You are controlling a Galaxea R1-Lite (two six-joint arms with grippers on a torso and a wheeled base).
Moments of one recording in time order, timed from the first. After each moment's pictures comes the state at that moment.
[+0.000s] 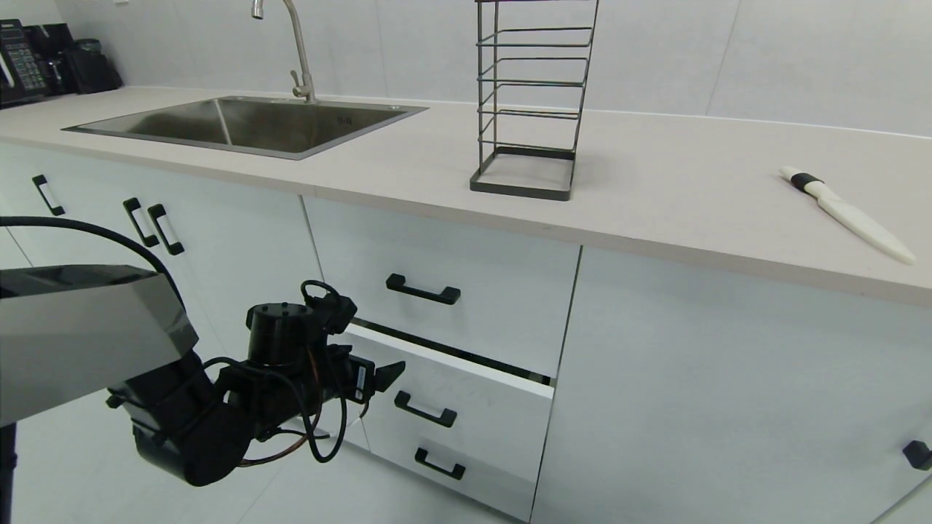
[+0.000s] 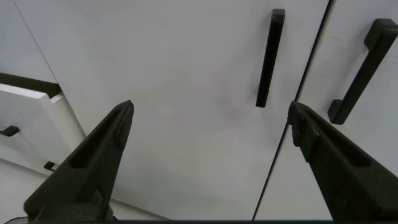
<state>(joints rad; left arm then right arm) -0.34 2.11 -0.57 -1.03 -0.12 -0.01 0.00 0.00 0.00 0.01 -0.04 0.01</state>
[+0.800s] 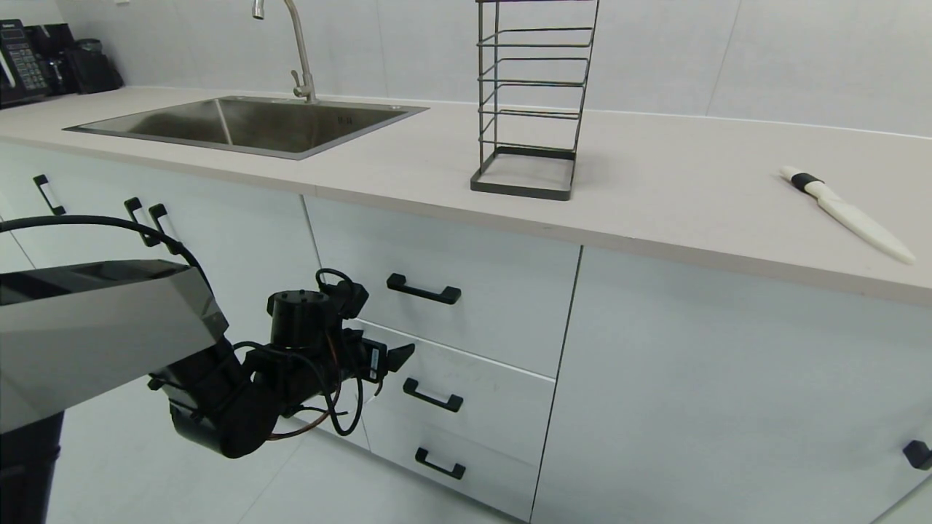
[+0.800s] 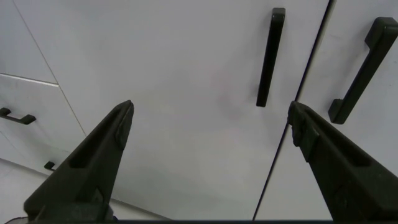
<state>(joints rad) -0.34 2.19 -0.70 -1.03 -0.12 -0.01 0.00 0.00 0.00 0.01 -0.04 0.01</state>
